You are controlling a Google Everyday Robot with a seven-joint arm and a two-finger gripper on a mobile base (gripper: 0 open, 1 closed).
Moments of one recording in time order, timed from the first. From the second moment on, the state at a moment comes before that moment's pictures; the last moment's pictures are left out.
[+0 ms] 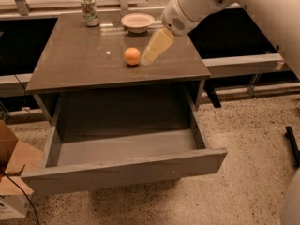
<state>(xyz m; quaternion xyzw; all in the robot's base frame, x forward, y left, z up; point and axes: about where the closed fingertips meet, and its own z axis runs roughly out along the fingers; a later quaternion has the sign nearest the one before) 0.680 -0.030 0.944 -0.55 0.75 0.10 0.35</state>
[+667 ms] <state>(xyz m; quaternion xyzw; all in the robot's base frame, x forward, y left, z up) 0.736 -0.013 0.912 -0.55 0.73 0.14 0.38</state>
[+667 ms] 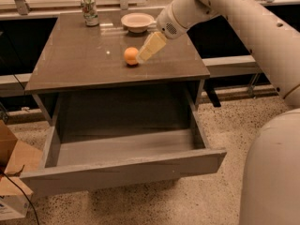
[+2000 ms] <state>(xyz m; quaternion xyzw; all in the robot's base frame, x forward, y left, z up) 0.755 0.047 0.851 -0.53 0.75 0.18 0.36</state>
